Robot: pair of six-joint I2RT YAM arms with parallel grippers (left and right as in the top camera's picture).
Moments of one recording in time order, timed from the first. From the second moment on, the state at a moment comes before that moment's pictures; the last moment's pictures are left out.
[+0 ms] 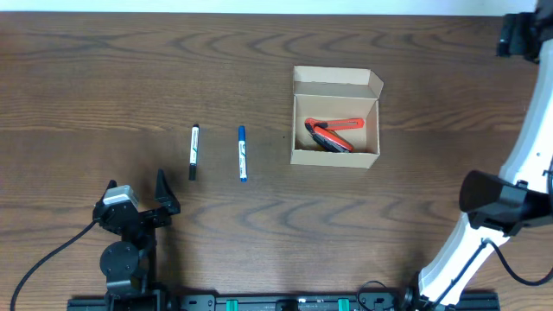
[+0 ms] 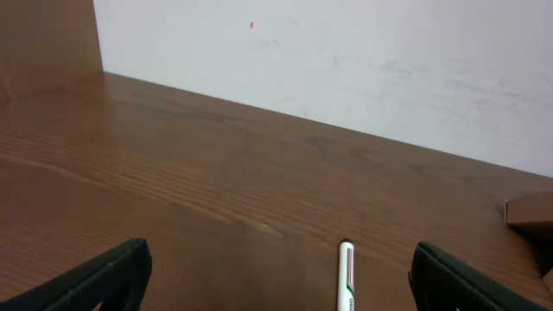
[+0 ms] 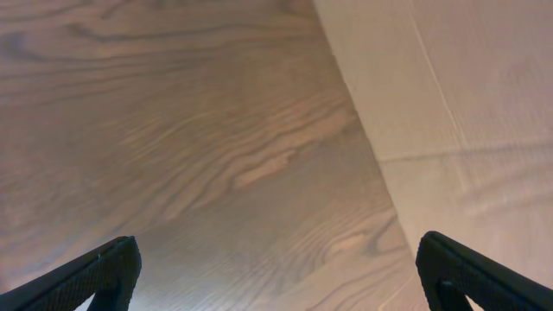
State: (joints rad) left arm 0.08 0.01 0.02 -0.11 -0.06 -0.17; right arm -0.28 2.12 2.65 -1.52 0.45 -0.03
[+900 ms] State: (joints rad) left arm 0.08 0.11 0.29 -0.43 0.16 -0.17; right arm -0.39 2.12 2.64 -1.58 0.29 0.10
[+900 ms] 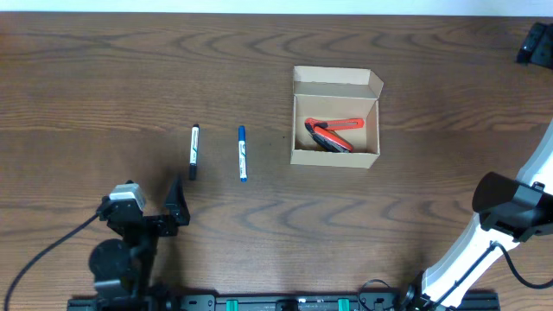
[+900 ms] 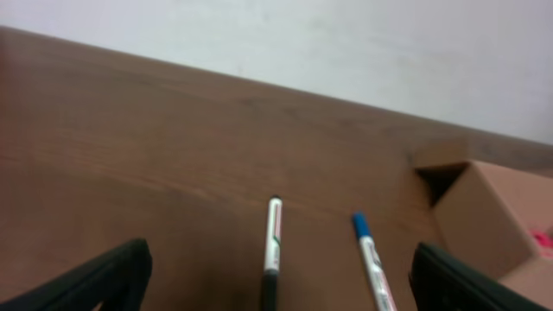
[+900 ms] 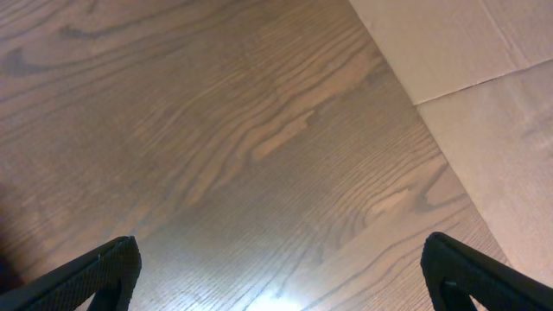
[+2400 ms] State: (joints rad) left arm -0.14 1.69 1.38 -0.87 -0.20 -0.18; right arm -0.39 2.12 2.64 -1.58 0.28 0.11
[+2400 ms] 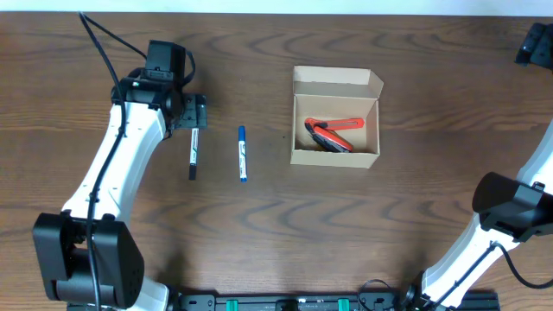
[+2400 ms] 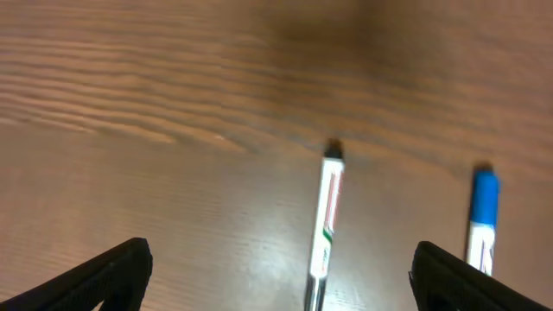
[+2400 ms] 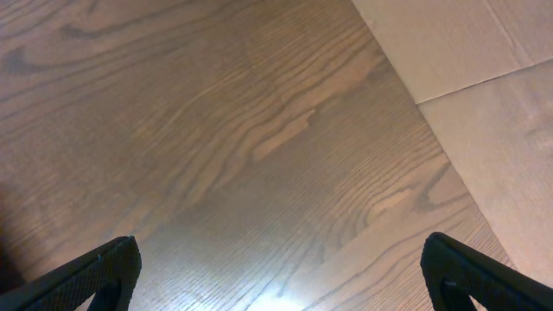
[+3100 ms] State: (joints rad) left arm -0.13 1.86 1.32 -0.88 -0.05 -0.23; right arm -0.39 2.12 2.64 -1.58 0.28 0.11
